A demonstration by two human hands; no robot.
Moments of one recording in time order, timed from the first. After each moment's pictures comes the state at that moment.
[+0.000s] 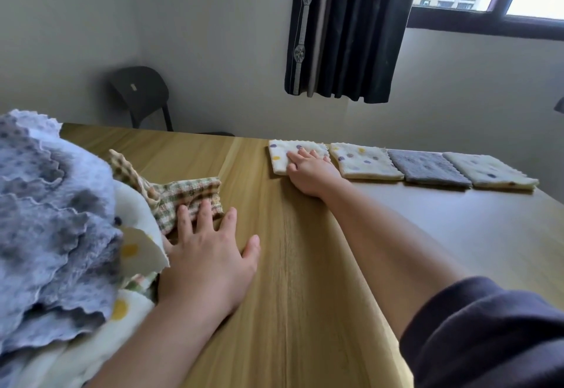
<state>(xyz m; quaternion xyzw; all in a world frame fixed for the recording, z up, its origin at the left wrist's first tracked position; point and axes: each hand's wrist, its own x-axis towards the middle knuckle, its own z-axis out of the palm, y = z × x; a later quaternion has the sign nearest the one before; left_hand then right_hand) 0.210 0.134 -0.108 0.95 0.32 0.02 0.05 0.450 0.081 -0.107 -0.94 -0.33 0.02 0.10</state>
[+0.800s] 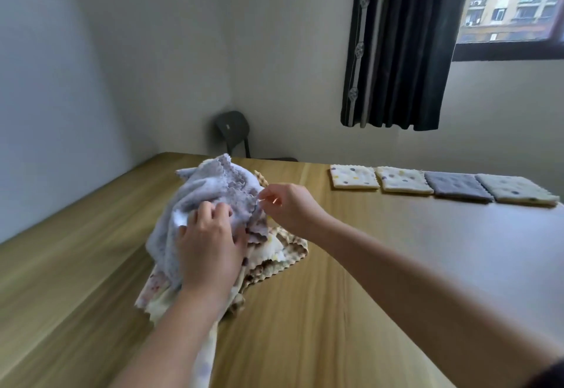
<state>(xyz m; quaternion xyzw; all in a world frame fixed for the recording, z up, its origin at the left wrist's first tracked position) 0.038 0.153 -0.056 0.87 0.32 0.37 0.00 0.178 0.075 -0.017 -0.79 -0.50 0.01 0.34</state>
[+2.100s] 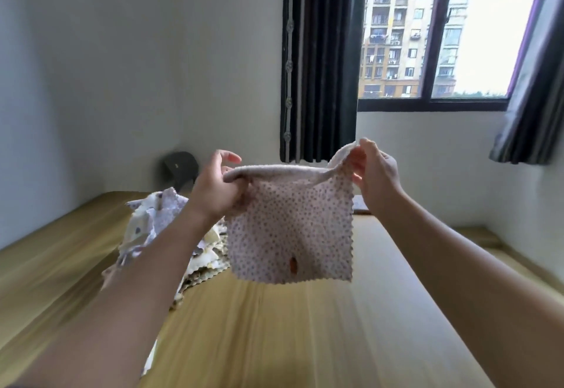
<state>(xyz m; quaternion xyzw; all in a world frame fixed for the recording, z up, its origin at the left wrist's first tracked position) 0.049 0.044 0.084 0.79 0.08 0.37 0.48 0.188 -0.173 0.102 -0.53 -0.18 0.00 0.83</state>
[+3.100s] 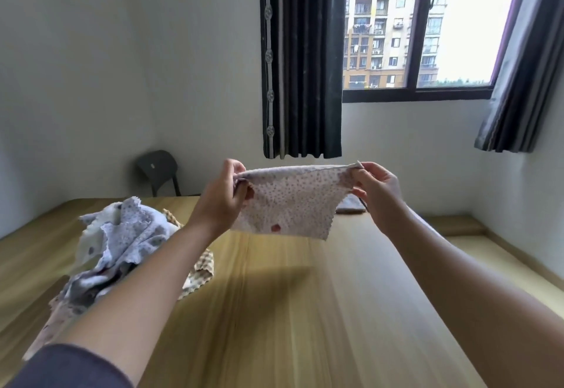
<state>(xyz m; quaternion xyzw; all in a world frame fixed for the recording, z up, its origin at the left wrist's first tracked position) 0.146 0.048 0.060 0.88 0.01 0.39 0.26 0.273 -0.203 0.059 -0.60 -0.22 -0.05 0.76</state>
